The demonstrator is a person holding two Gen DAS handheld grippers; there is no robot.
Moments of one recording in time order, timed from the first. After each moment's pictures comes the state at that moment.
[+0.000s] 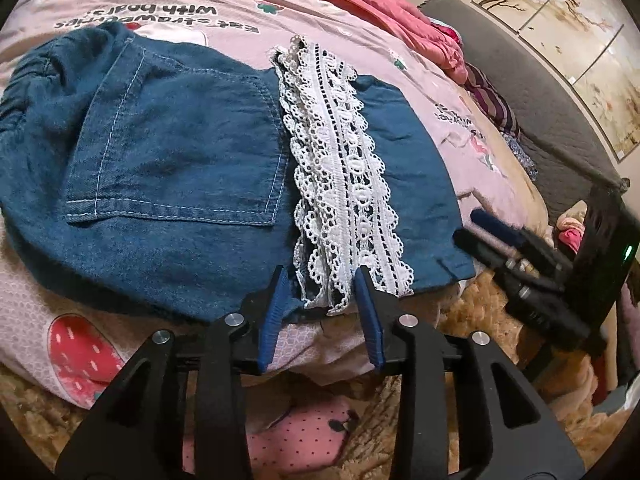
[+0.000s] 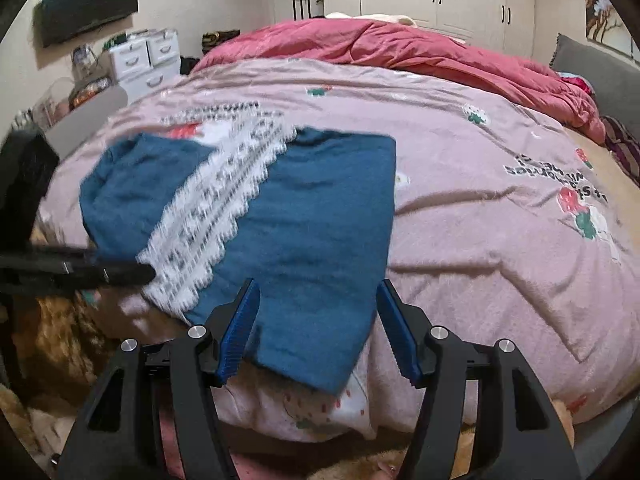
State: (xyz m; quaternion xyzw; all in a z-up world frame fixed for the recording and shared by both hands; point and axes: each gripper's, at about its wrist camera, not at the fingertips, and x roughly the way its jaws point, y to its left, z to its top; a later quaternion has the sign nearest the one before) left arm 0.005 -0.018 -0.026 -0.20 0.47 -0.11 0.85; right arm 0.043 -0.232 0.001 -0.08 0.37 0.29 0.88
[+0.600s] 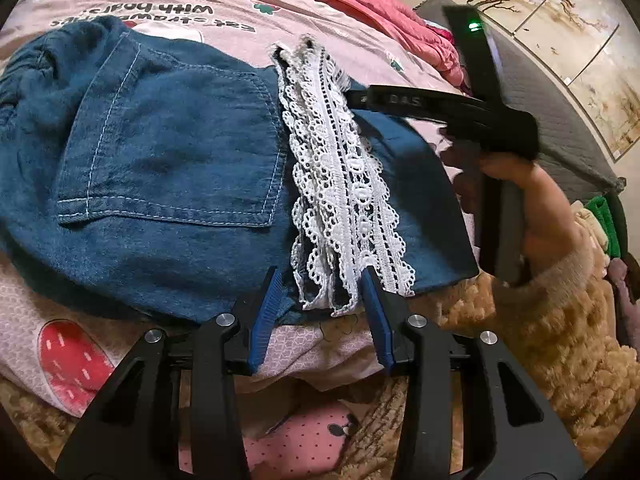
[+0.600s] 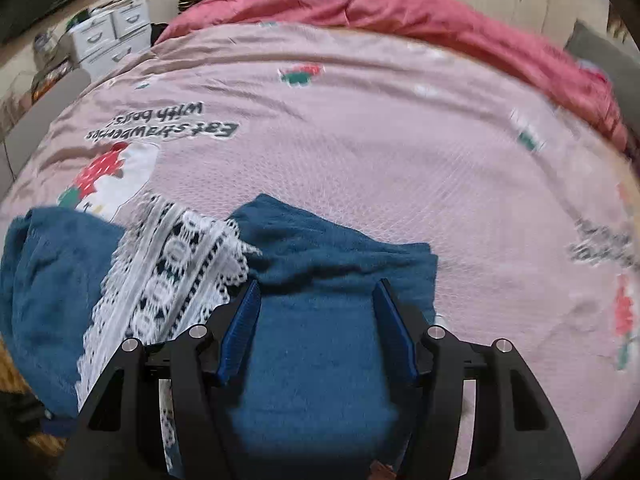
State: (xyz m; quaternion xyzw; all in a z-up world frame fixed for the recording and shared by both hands) left arm 0.008 -0.017 -0.033 -0.21 0.46 -0.12 0.85; right arm 0.200 -0.139 -0.017 -0.11 0.46 0.26 0.84
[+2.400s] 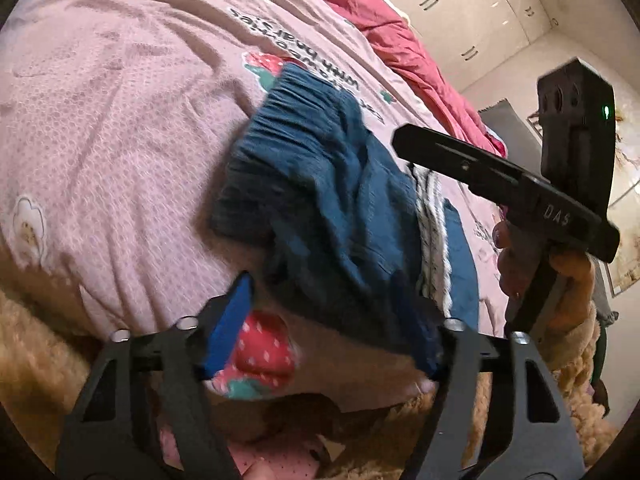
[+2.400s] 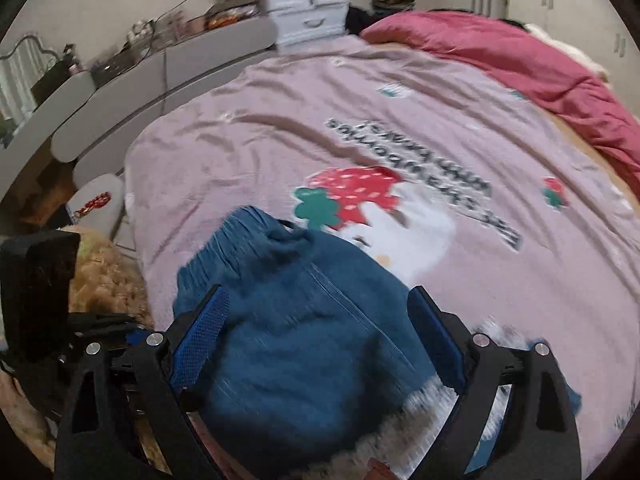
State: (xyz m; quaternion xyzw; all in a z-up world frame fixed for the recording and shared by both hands) left arm -0.060 0.097 -0.022 -0.37 0.38 0.01 0.85; right arm 0.106 0.017 0.052 -0.22 0.40 0.53 0.72
